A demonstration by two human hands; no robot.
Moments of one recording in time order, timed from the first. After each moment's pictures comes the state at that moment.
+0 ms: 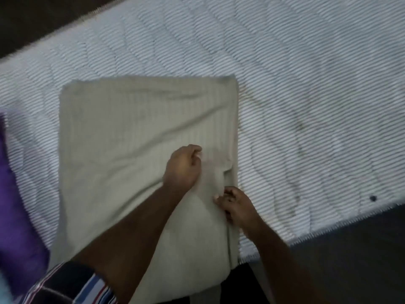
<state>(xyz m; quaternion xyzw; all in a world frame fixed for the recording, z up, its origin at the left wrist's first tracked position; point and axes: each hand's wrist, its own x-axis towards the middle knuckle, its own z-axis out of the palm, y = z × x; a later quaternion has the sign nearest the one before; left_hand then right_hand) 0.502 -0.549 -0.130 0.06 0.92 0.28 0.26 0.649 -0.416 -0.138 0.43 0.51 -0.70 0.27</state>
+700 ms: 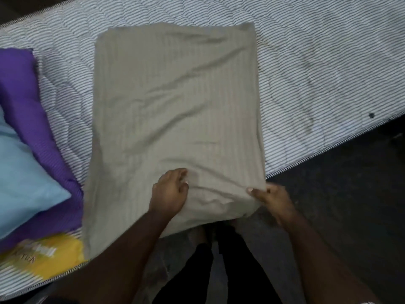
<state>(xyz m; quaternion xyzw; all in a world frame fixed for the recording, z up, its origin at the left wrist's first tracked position) 0.739 -0.796 -0.115 0.10 0.93 0.25 0.25 0.863 -0.517 -0.127 0.46 0.62 -0.62 0.13</state>
